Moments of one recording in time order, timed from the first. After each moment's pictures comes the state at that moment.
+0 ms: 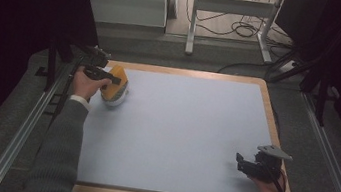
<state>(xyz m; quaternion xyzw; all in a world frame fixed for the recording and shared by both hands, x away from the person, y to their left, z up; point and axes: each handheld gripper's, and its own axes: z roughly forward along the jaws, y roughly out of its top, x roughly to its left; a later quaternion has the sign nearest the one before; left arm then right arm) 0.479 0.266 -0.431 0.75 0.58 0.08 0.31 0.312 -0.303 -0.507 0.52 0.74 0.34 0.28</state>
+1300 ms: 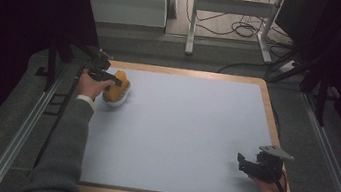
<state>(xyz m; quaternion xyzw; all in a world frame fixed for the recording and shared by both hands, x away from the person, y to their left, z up) 0.499 0.269 -0.460 0.74 0.61 0.09 0.28 0.313 -0.306 -0.509 0.53 0.73 0.34 0.27</state>
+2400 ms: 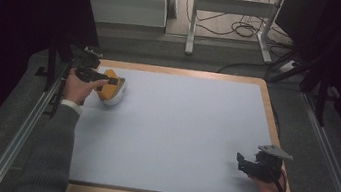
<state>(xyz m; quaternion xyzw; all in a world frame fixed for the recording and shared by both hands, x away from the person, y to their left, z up) 0.455 0.280 -0.428 0.74 0.56 0.10 0.35 0.313 -0.304 -0.508 0.53 0.73 0.33 0.27</state>
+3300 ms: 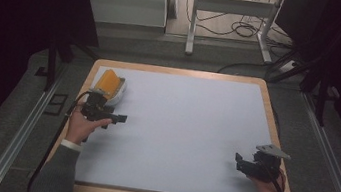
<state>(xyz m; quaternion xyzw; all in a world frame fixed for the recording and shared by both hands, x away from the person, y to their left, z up) 0.363 0.240 -0.491 0.78 0.49 0.05 0.38 0.313 -0.299 -0.508 0.52 0.74 0.33 0.28</state>
